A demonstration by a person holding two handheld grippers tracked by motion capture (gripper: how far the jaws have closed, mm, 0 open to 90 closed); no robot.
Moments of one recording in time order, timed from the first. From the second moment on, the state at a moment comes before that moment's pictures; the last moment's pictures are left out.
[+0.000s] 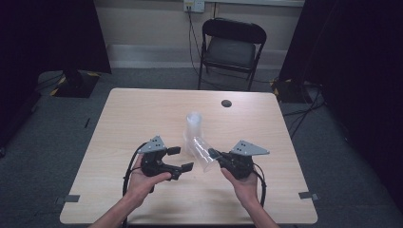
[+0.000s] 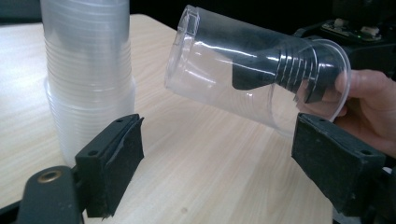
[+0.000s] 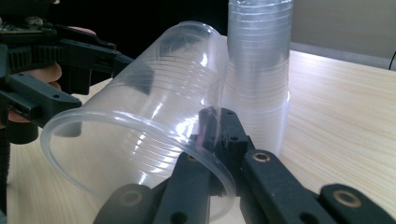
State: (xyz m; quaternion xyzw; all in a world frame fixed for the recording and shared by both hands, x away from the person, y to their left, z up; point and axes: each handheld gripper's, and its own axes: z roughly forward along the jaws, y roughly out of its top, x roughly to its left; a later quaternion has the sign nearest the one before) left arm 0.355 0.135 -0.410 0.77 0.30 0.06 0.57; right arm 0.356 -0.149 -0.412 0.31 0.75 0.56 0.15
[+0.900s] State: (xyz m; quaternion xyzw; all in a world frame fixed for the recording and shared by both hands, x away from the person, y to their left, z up) left arm 0.346 0.129 -0.432 0.81 0.20 0.18 0.51; right arm 0.370 -0.148 -0.409 0.35 0.81 0.46 0.01
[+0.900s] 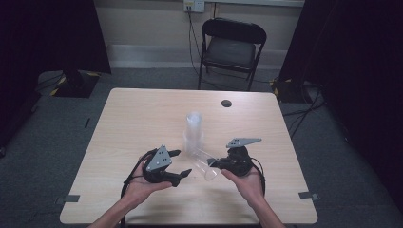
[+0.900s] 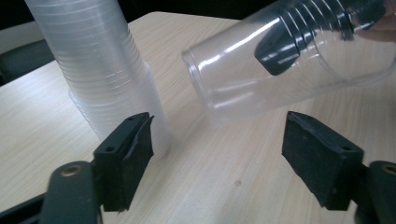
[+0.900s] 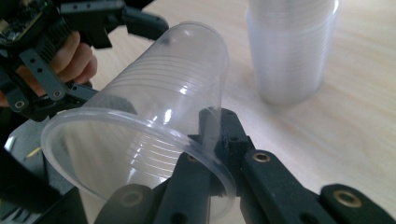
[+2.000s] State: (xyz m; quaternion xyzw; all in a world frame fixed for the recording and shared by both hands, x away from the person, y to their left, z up) left arm 0.330 0.111 -0.443 0.87 0.07 0.20 0.45; right arm 0.379 -0.126 -0.426 0.35 0.85 0.37 -0.09
